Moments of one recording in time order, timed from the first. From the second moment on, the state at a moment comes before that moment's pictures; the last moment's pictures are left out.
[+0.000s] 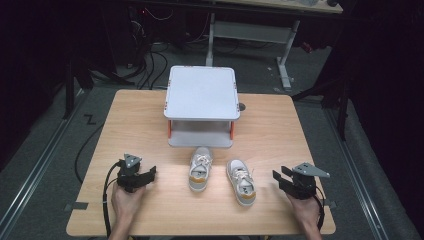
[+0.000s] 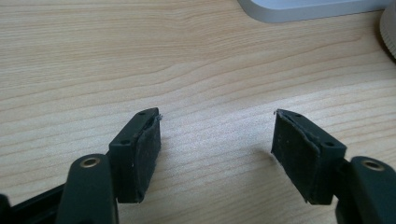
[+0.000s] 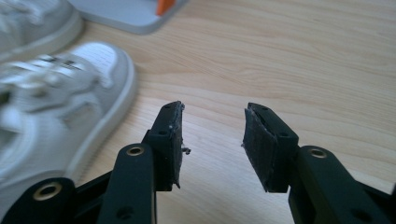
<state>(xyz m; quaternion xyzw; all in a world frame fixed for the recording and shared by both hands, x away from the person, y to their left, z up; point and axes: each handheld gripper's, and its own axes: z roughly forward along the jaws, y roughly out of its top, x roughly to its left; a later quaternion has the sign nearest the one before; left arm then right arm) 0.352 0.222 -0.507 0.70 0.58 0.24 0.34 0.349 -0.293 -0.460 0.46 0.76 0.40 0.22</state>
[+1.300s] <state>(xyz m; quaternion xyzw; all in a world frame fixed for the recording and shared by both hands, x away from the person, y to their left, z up) 0.354 0.213 -0.507 0.71 0.58 0.25 0.32 0.349 -0.206 -0.450 0.33 0.87 0.32 0.19</state>
